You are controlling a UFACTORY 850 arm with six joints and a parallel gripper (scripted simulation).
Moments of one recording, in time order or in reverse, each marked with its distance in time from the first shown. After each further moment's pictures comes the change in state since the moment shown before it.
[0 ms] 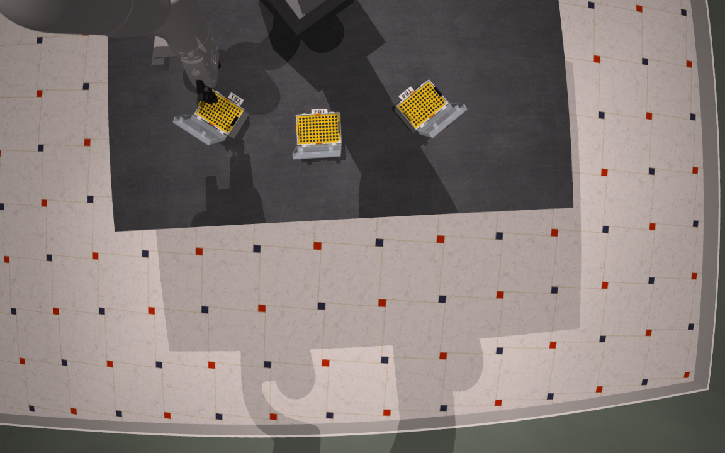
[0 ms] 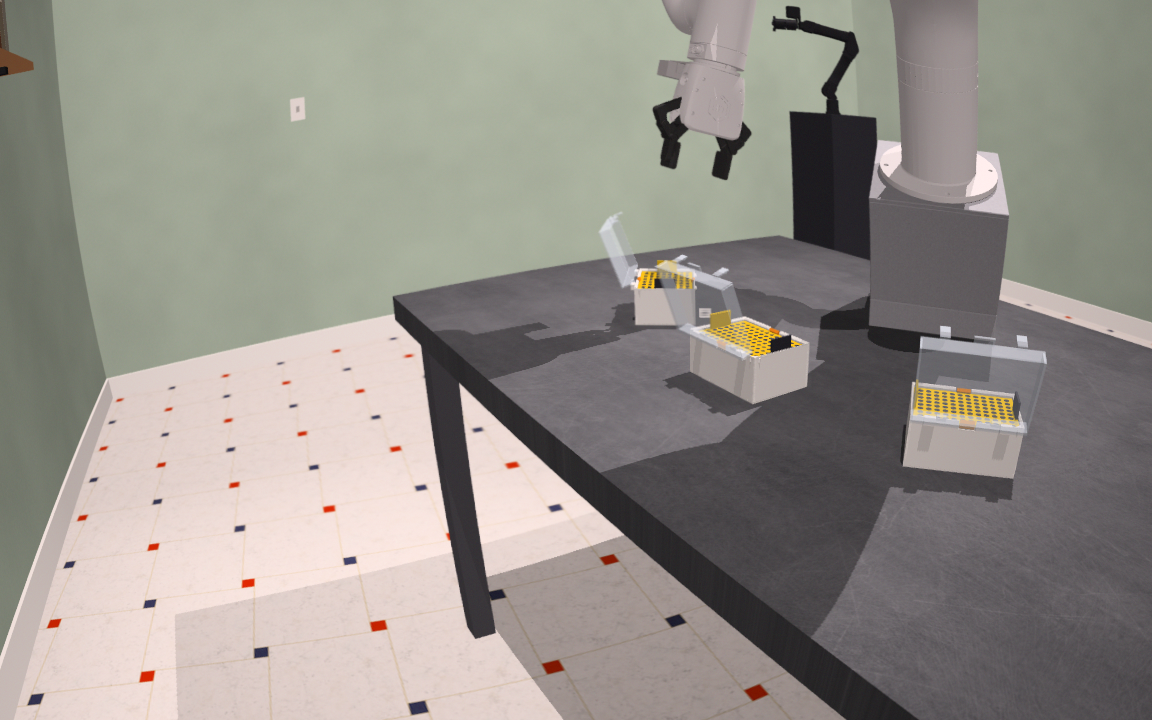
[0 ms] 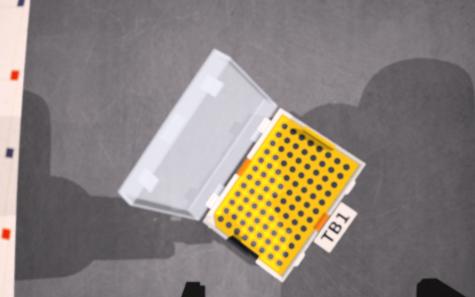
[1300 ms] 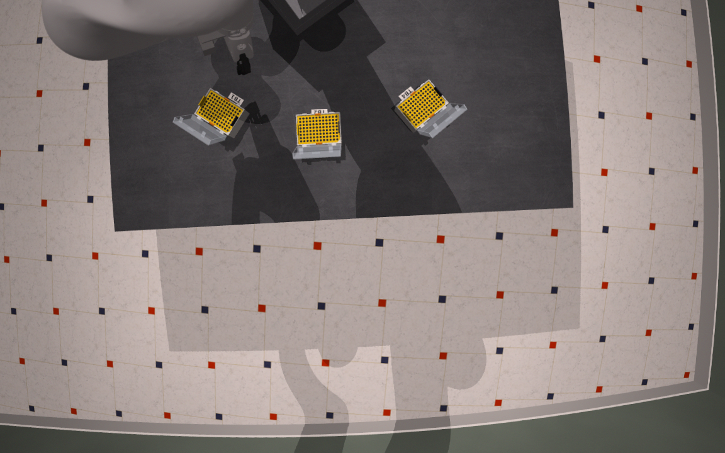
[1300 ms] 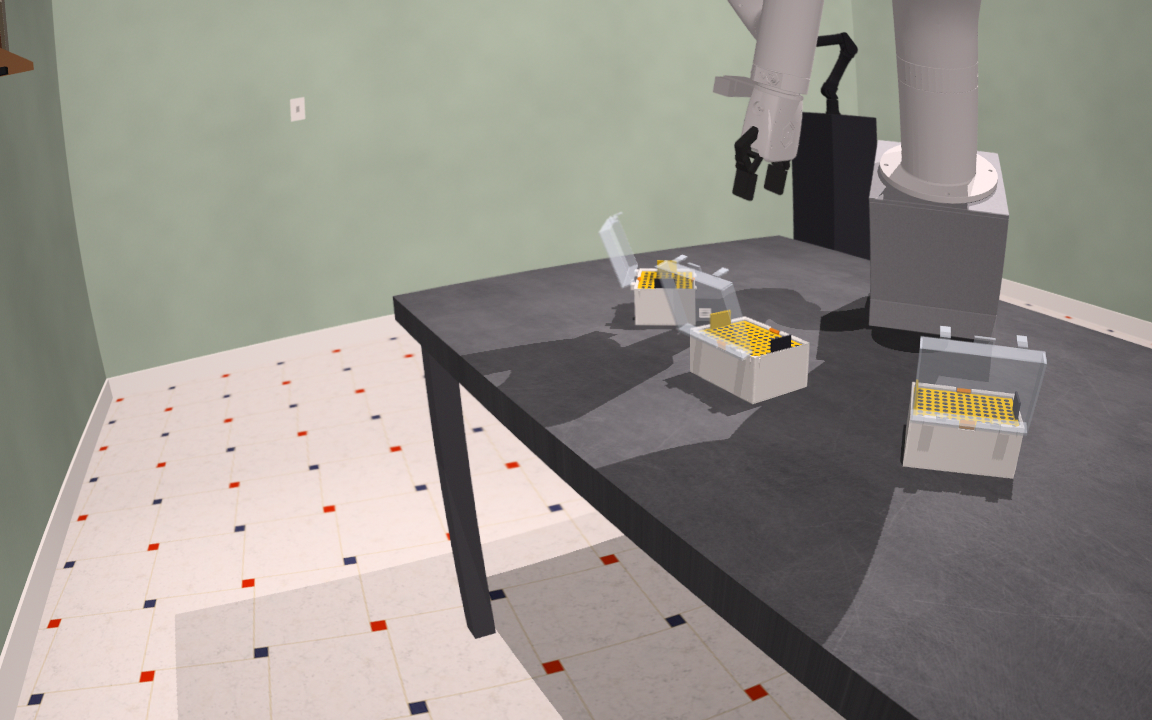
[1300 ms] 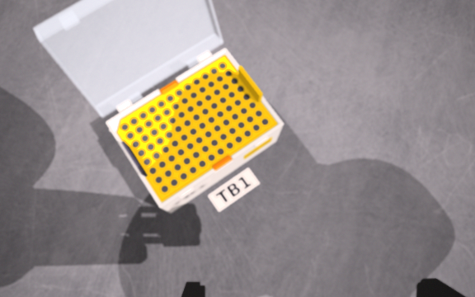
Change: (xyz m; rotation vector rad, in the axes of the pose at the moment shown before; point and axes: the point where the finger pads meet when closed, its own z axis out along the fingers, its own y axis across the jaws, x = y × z) arm -0.054 0.080 0.008 -0.153 0.117 -0.379
